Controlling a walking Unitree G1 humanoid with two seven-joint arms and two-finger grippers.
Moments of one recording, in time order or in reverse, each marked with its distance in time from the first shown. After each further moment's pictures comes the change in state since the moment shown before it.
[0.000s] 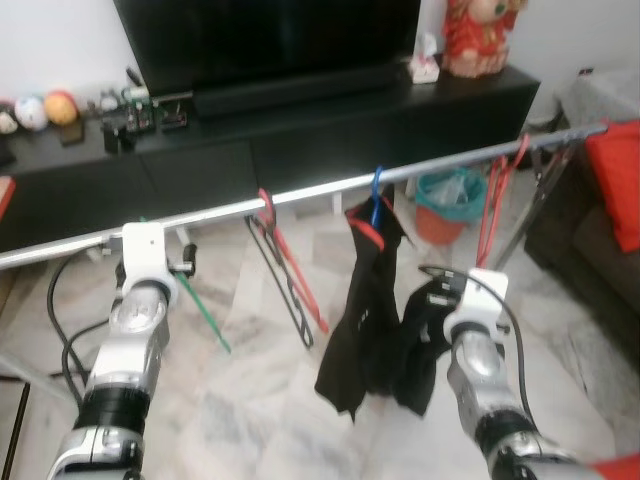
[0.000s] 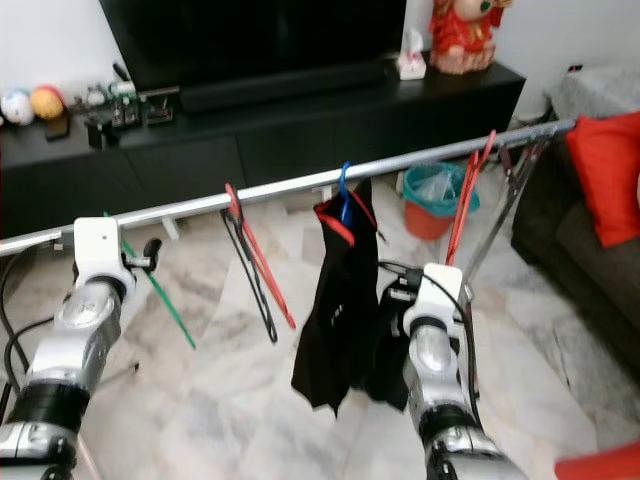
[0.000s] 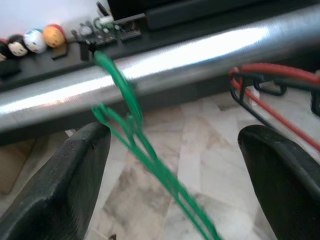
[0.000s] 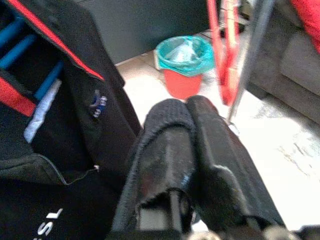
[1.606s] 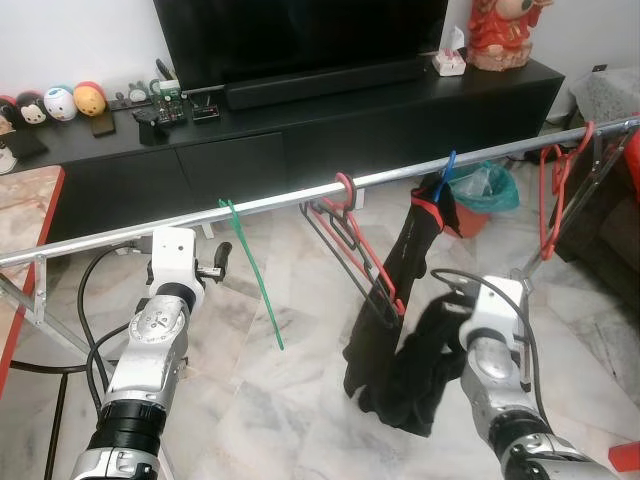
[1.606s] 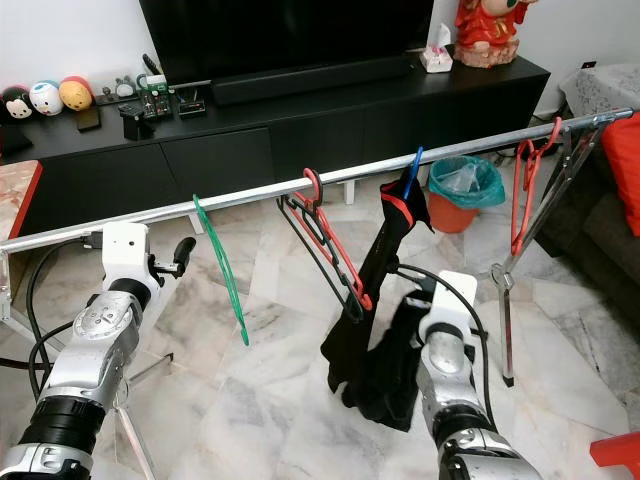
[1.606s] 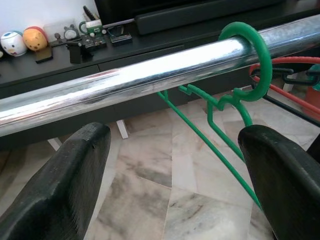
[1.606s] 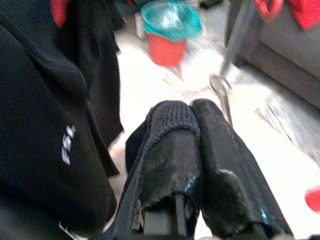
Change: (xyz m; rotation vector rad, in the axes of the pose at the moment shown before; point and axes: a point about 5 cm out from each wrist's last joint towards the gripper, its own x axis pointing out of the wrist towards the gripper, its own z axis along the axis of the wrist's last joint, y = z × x) left arm -0.001 -0.025 0.015 -0.041 -0.053 -0.111; right arm -0.004 -0.030 -0.020 -0.071 0.132 -0.143
